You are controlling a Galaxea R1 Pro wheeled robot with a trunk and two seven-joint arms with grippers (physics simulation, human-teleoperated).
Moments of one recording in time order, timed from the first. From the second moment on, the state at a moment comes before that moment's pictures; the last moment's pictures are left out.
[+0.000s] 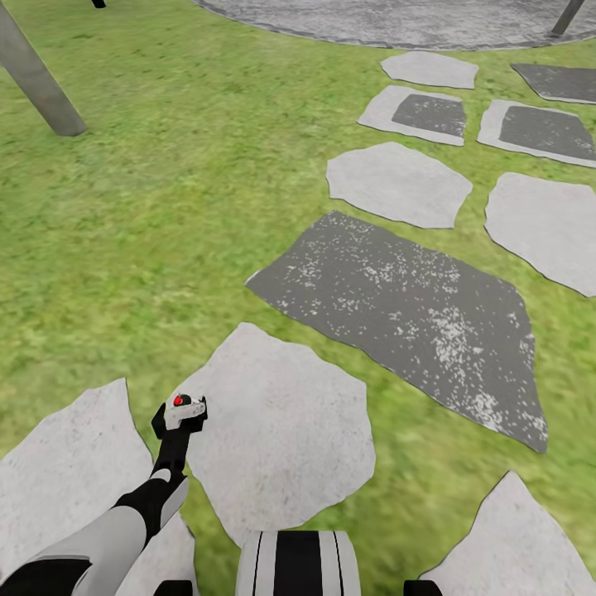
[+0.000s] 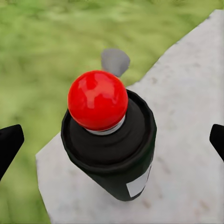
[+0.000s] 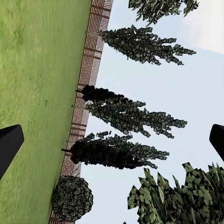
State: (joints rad) left arm -0.75 0.03 -0.02 -0.22 0.06 -0.69 0.18; right arm 0.00 -1.09 -0.45 -0.04 0.08 -0.30 -0.56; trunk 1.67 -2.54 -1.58
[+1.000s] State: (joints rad) left arm -0.75 0.03 -0.02 -0.23 0.06 -0.69 0.18; right arm 0.00 -1.09 -0.45 -0.04 0.08 -0.30 -0.56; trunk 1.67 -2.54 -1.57
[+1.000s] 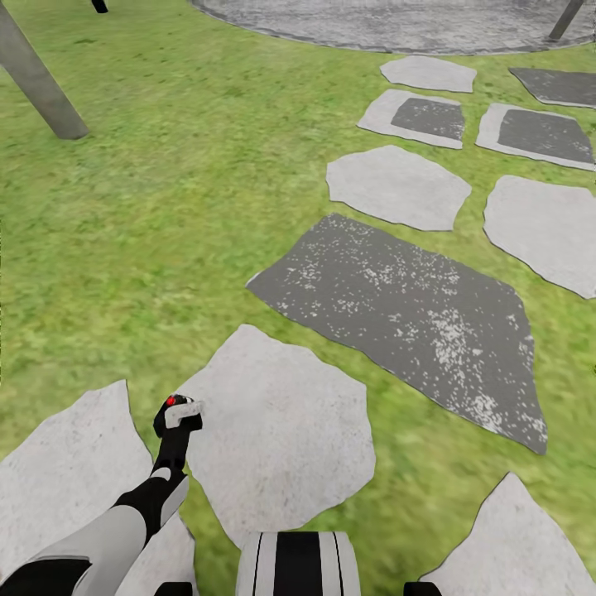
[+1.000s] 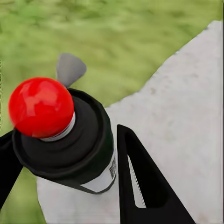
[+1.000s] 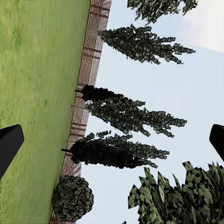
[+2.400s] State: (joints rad) left arm -0.75 0.03 -0.02 -0.23 0.06 -0.69 0.18; right arm 0.00 -1.09 -0.45 -0.03 0.08 -0.30 -0.56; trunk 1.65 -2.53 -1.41
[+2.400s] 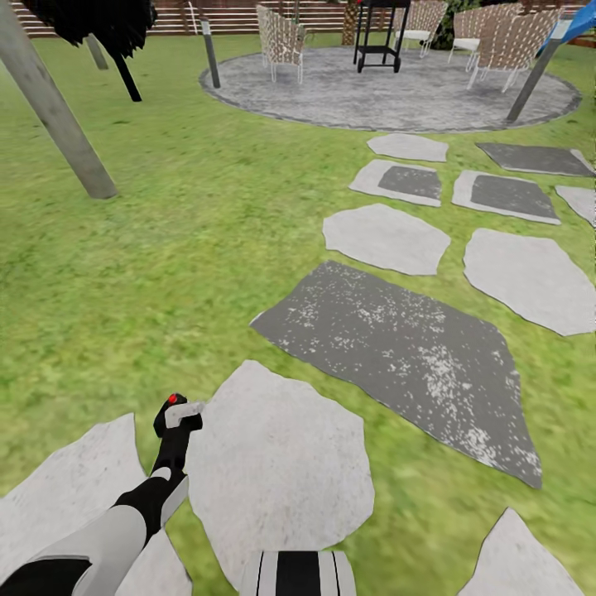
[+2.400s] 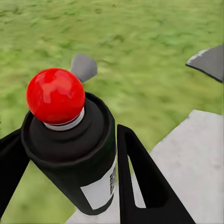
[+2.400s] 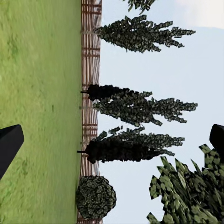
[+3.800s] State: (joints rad) left arm -0.75 0.03 -0.02 -0.23 0.06 -0.69 0.18; right arm 0.00 -1.09 -0.45 -0.04 0.08 -0.30 -0.56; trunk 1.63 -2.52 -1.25
